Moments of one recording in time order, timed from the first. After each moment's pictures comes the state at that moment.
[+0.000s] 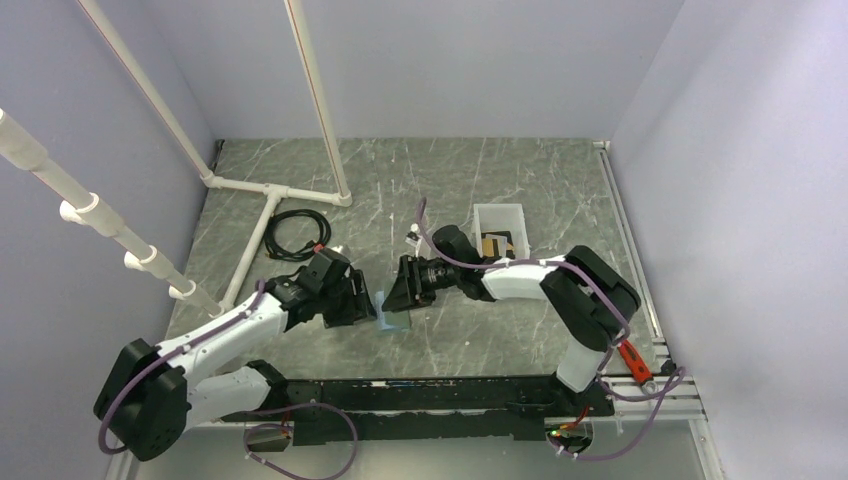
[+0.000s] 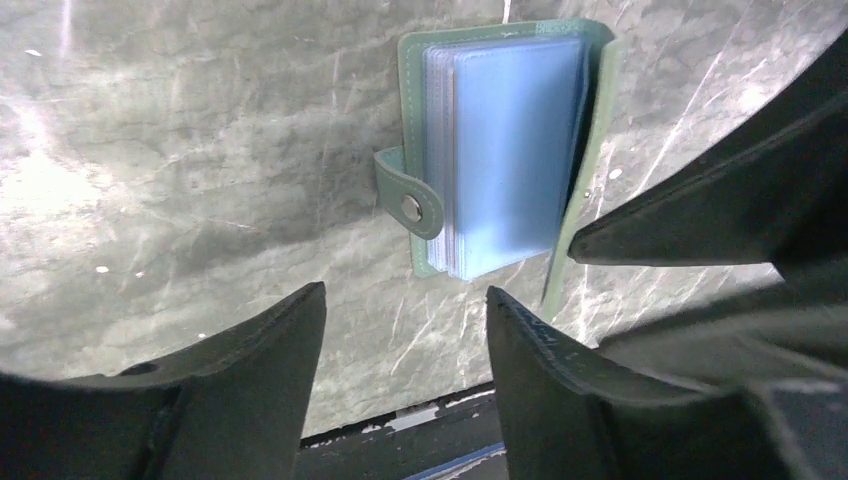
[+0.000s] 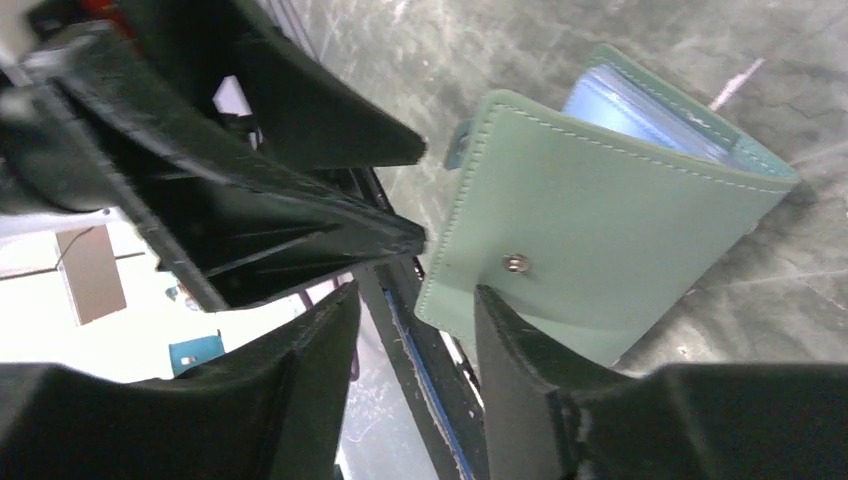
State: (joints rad) left arm -0.64 1.10 0.58 -0.48 0.08 -0.83; right arm 0.77 1.71 0.79 0.32 -0.74 0.86
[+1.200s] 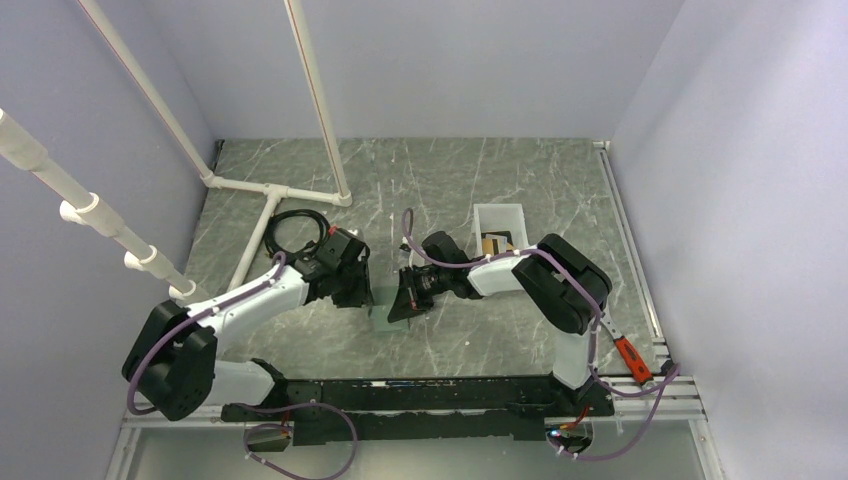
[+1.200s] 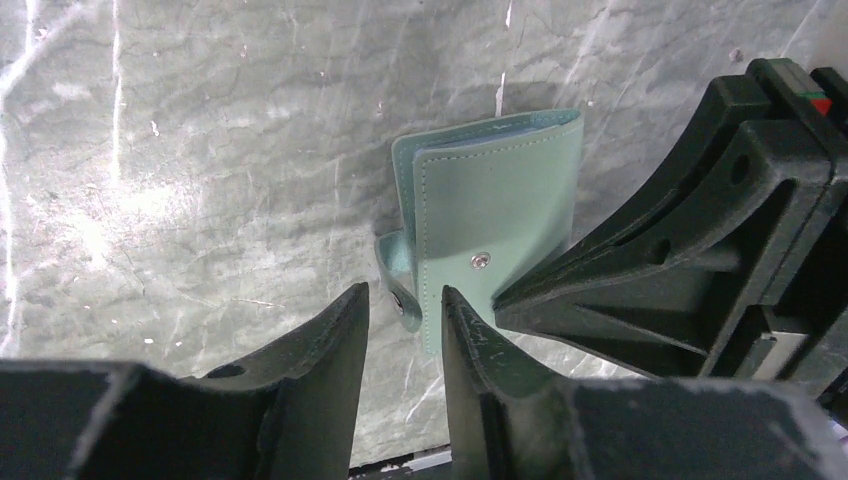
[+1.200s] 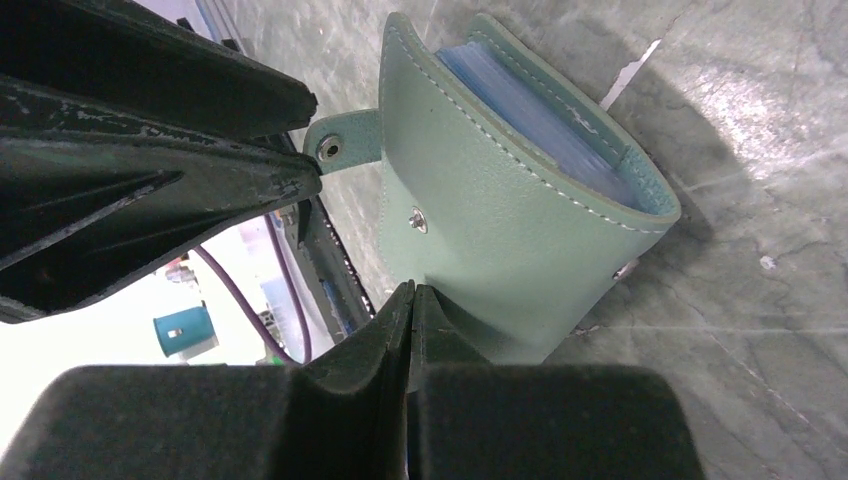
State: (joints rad) left arm -0.63 1.29 0.76 -0.52 0.00 -0.72; right arm 0.77 1.90 0.86 0.26 -0.76 0.76
